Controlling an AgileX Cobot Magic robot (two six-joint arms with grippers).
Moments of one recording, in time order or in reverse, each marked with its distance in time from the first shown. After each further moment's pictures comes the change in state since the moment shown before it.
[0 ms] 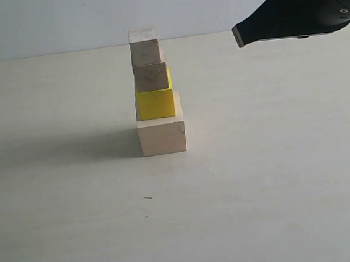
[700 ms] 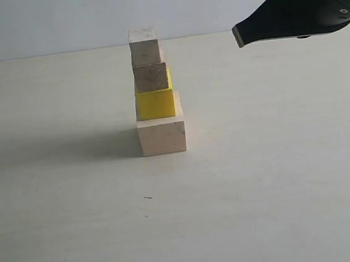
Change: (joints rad) left arm 0.000 -0.205 0.162 -0.044 0.196 -0.015; right arm 0.000 0.000 0.000 0.000 0.000 0.000
